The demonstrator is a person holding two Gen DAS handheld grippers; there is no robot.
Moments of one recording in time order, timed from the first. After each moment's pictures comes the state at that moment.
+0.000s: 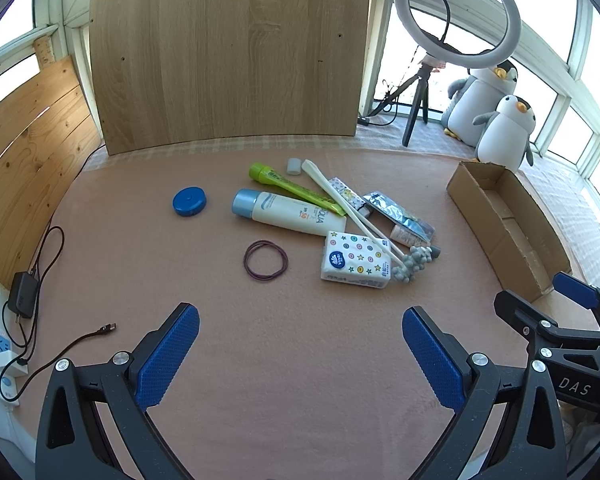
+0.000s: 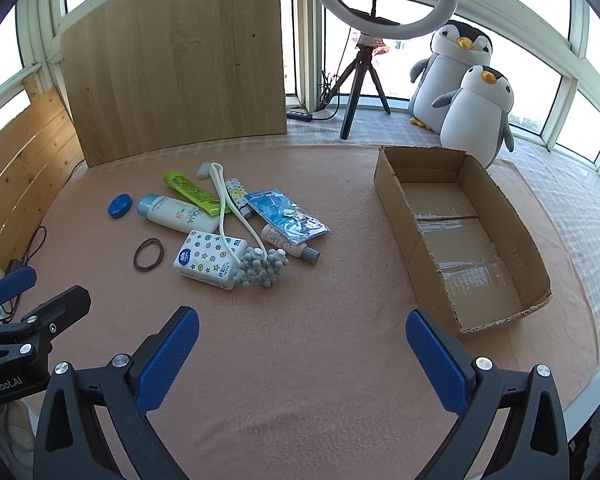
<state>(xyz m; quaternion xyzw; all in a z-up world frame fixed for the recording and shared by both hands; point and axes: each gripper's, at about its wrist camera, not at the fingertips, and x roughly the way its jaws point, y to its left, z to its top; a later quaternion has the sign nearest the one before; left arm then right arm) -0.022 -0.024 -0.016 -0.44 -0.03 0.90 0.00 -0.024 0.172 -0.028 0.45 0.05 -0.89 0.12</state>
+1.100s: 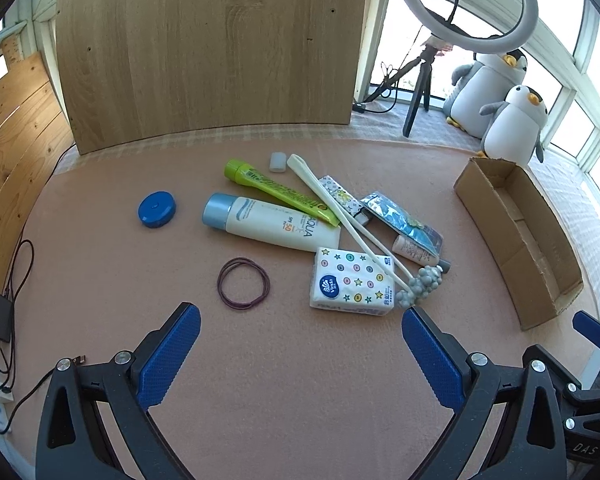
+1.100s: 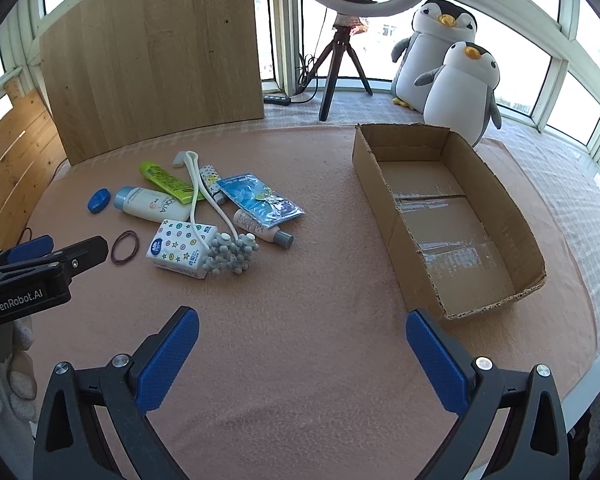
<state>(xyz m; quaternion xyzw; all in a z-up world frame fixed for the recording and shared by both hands) -0.093 -0.013 -0.046 -0.47 -0.03 0.88 0.03 -0.033 0.192 -0.042 0.47 0.04 -0.88 0.10</state>
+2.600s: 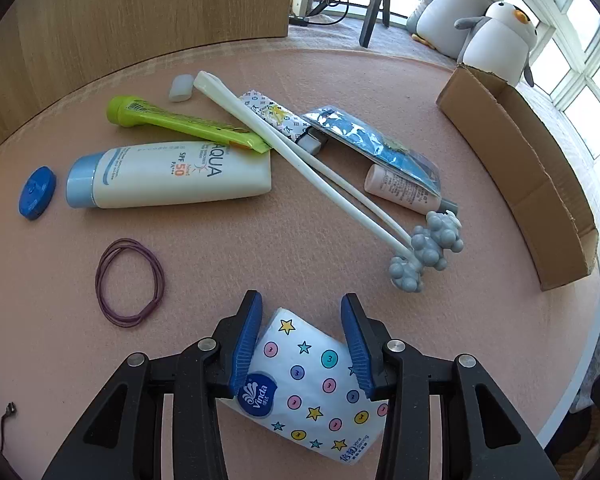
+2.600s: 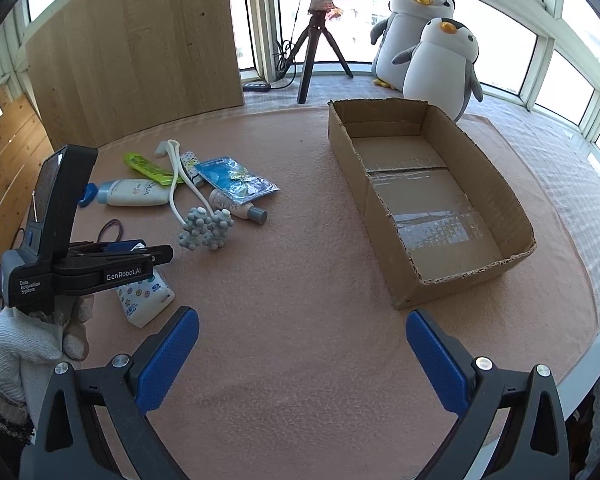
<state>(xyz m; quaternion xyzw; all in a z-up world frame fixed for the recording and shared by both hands) -0.141 0.031 -0.133 -0.56 -0.01 0.82 0.13 -0.023 0.213 -0.053 0.48 0.03 -0.87 0.08</state>
